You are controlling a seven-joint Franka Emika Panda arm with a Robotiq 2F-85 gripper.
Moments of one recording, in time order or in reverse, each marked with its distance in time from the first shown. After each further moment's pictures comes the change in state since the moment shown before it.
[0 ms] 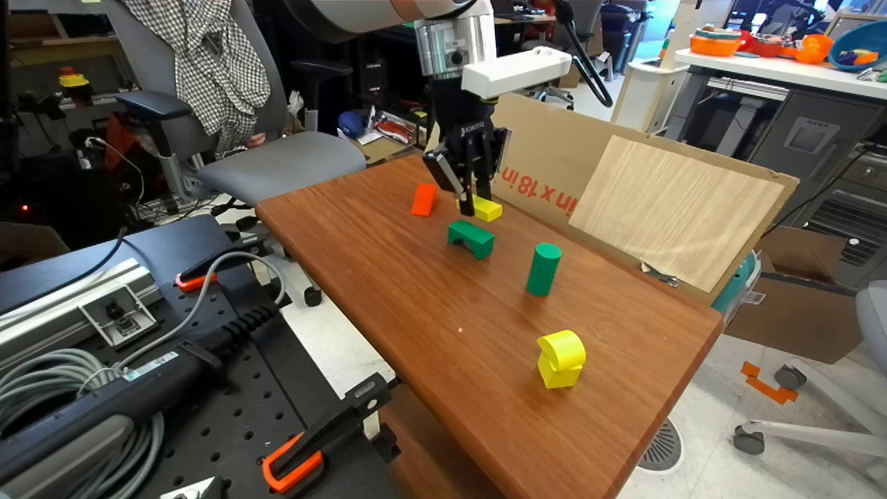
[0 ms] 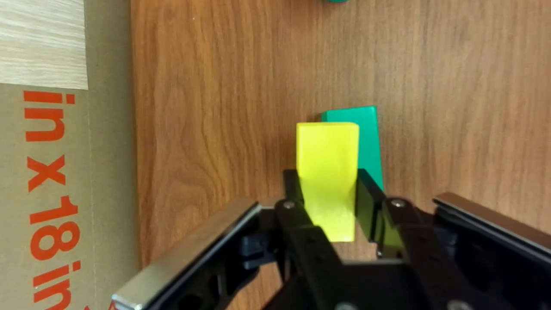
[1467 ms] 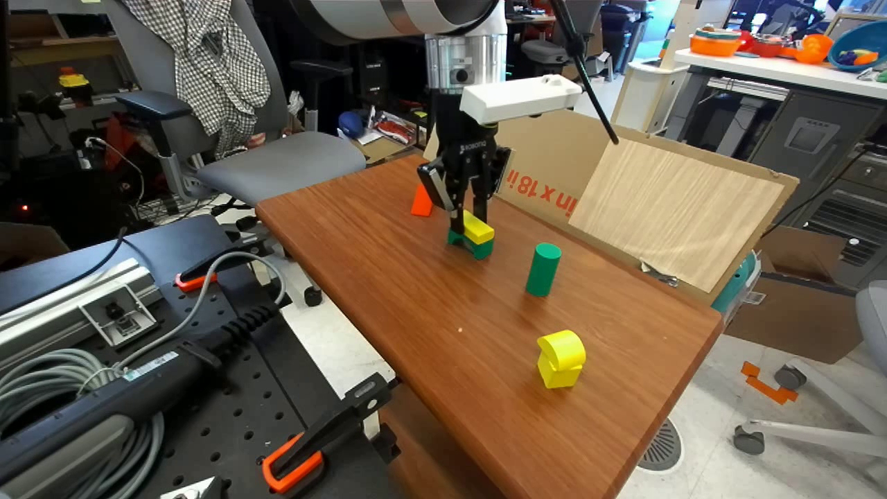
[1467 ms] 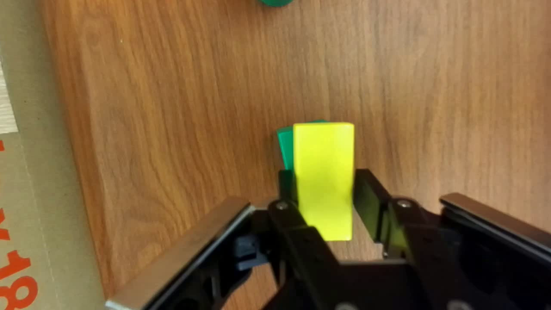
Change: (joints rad) arm -0.034 0.000 -0.004 -0.032 0.156 -0.002 -0.053
